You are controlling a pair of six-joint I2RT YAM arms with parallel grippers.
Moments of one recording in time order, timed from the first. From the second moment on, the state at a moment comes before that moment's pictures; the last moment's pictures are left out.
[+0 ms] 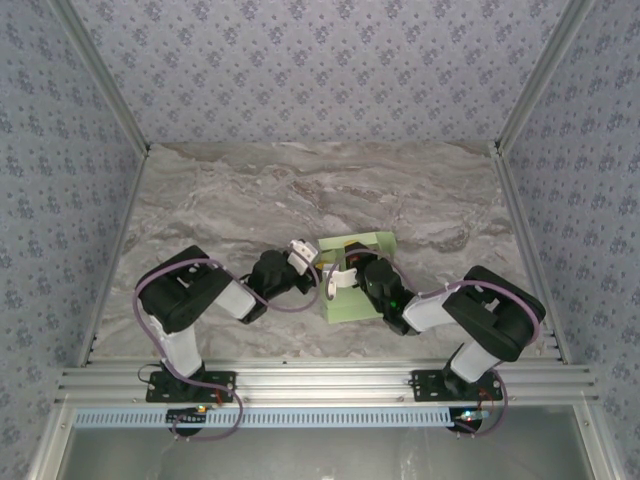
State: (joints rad) left arm -0.77 1.83 0.48 1.05 0.09 0.04; right arm 0.83 1.58 0.37 1.00 0.42 -1.46
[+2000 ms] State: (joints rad) left arm -0.71 2.00 0.53 1.30 0.20 0.08; right arm 0.23 1.34 0.93 -0.28 -0.49 0.32
